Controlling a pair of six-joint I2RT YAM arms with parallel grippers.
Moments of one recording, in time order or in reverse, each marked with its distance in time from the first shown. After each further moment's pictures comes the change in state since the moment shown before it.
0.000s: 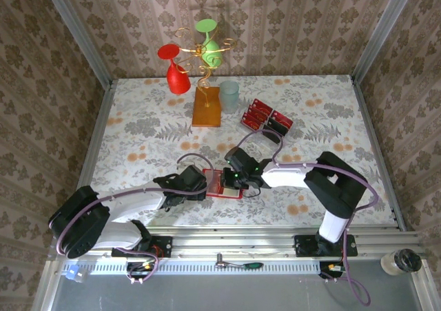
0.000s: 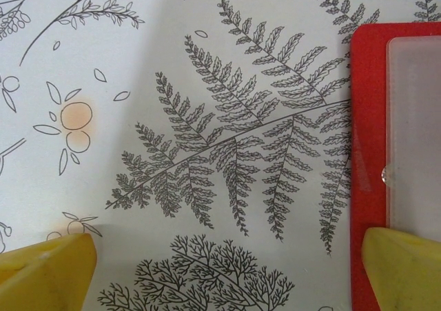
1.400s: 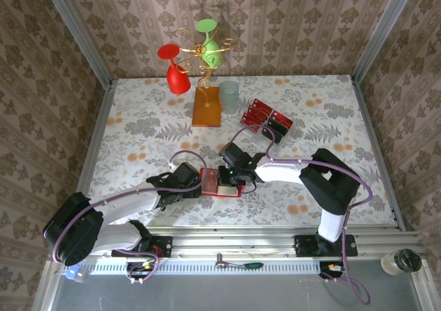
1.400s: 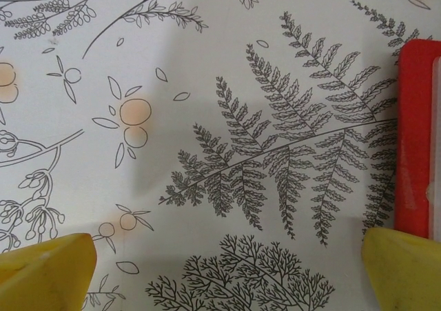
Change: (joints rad) left arm 0.072 -0.061 -0.014 -0.038 0.018 -0.013; right arm 0.002 0.048 0.115 -0.132 -0.014 -0.086
